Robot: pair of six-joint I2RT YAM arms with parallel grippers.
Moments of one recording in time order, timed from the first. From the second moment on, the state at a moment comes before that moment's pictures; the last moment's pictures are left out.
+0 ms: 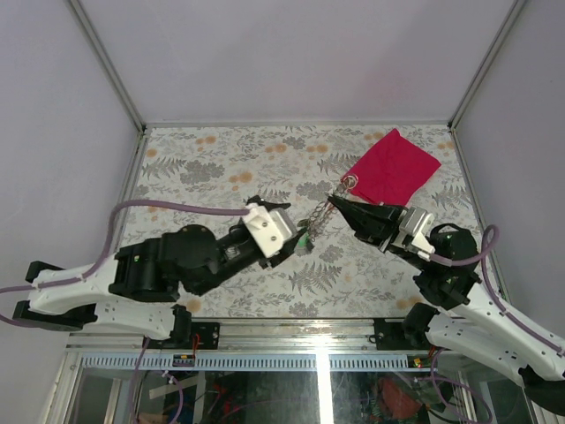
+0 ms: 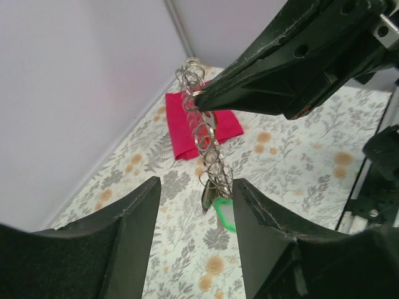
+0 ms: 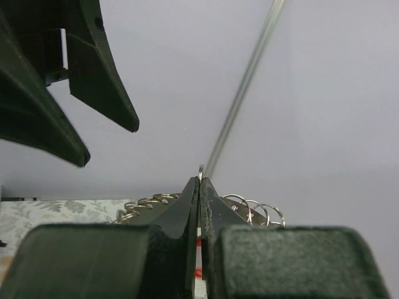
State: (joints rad) left arm -1.53 1.10 1.50 -0.50 -0.60 0.26; right arm 0.87 0.66 0.72 0.48 -0.27 -0.26
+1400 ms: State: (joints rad) left arm -1.02 1.16 1.60 -0.36 -0.23 0.20; right arm 0.81 1.12 0.97 0.61 -0.53 0.20
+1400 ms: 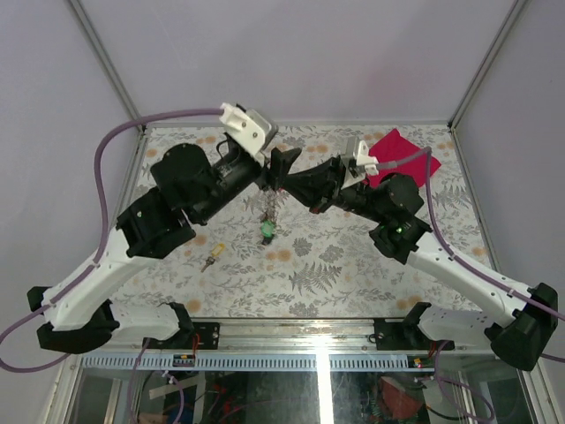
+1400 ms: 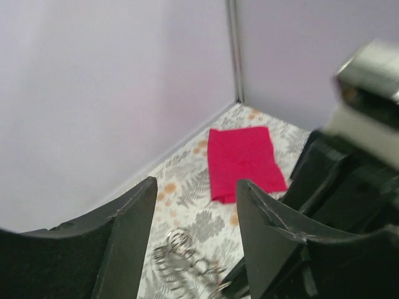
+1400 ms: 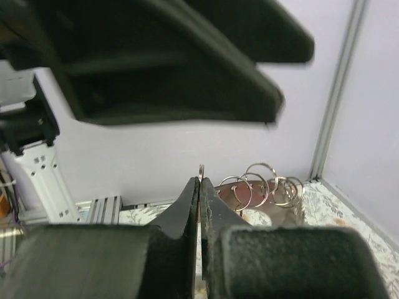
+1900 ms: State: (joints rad) left arm -1.00 0.90 1.34 -0.40 0.05 0.02; right arm 0.81 0.91 0.63 0.56 -0.45 0.16
